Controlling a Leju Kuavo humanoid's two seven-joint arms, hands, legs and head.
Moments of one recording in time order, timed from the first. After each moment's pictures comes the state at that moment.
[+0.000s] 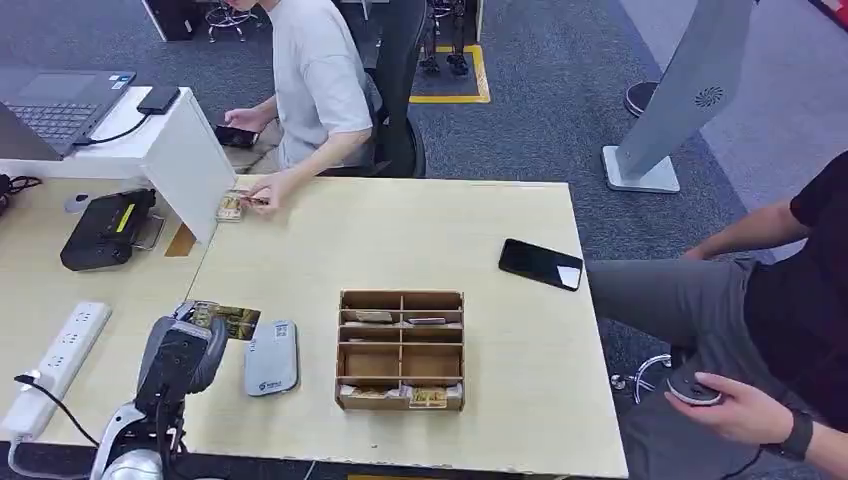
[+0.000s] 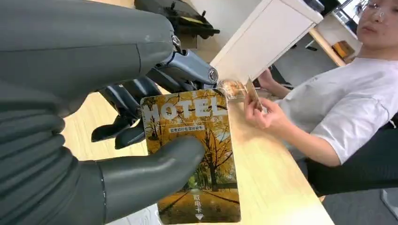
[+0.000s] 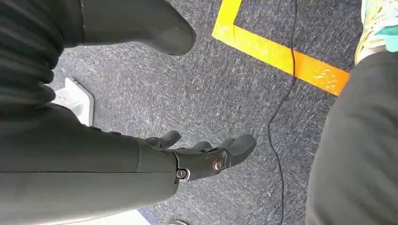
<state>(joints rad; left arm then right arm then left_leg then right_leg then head) 0.09 0.15 -0.10 -1.73 -0.36 0.26 0.06 -0.03 -0.01 -0.54 0.00 1.13 -0.35 -0.24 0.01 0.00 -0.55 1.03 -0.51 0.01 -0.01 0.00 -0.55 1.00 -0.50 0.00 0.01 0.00</state>
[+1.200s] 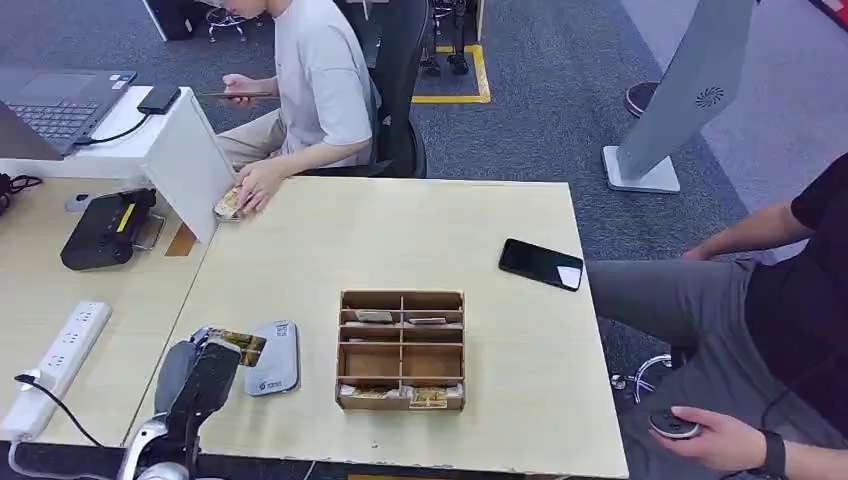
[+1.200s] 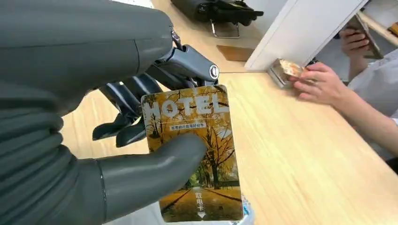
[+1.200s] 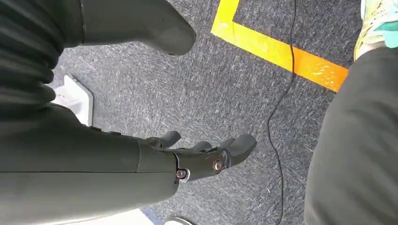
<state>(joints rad) 0.10 0.15 -0.12 -1.57 -0.48 0.35 0.09 -0.03 0.00 -0.52 0.00 1.13 -0.36 -0.24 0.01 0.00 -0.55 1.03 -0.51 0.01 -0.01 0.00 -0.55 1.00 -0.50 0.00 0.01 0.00</state>
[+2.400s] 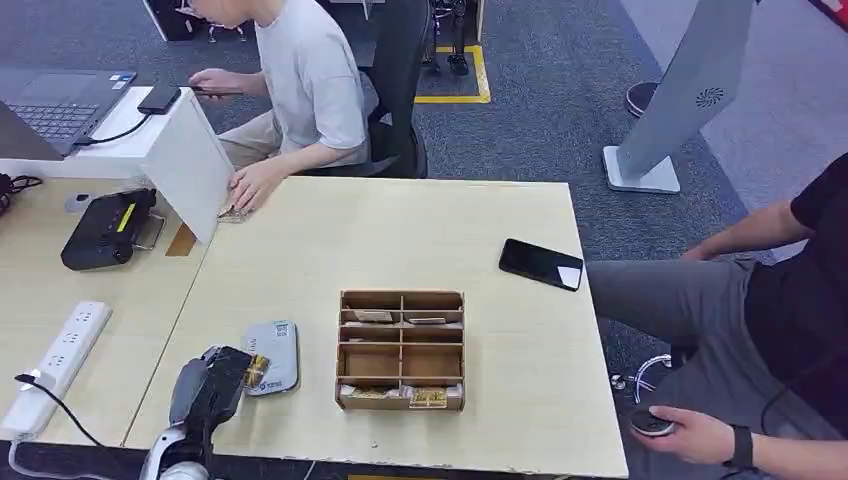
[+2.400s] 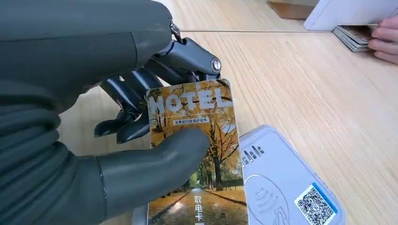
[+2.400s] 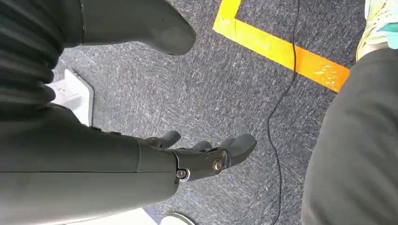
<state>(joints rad) 0.04 0.10 -0.10 -1.31 -0.47 0.41 0.09 -0.03 0.00 -0.50 0.00 1.13 -0.36 -0.23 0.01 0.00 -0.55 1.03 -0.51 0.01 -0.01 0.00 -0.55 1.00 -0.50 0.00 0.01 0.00</state>
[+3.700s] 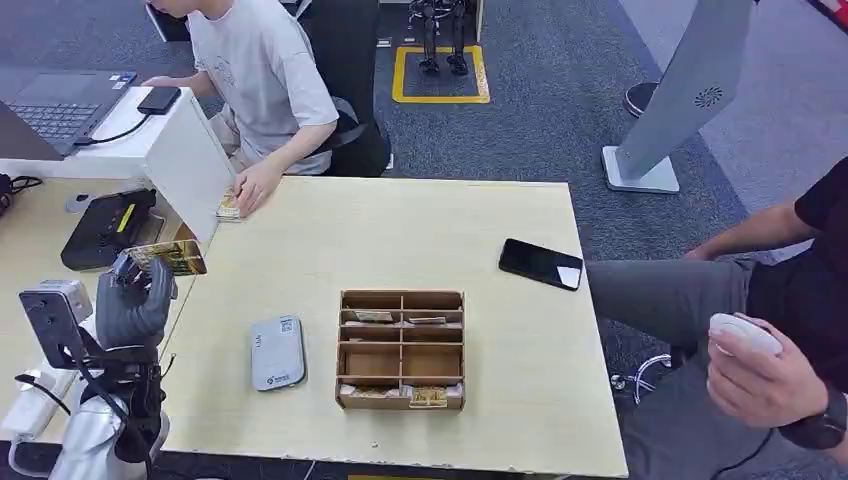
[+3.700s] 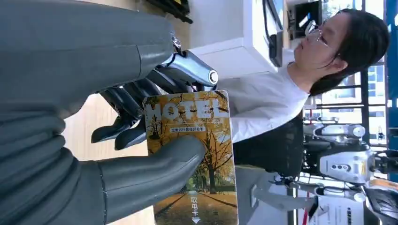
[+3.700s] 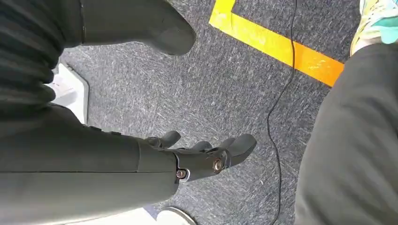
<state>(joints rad) -0.09 0.20 -0.05 -1.66 0.27 0.29 -0.16 -0.01 0.00 -0.50 -0.07 1.15 -0.33 -0.23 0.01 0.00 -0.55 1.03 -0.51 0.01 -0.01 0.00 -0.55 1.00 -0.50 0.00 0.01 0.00</state>
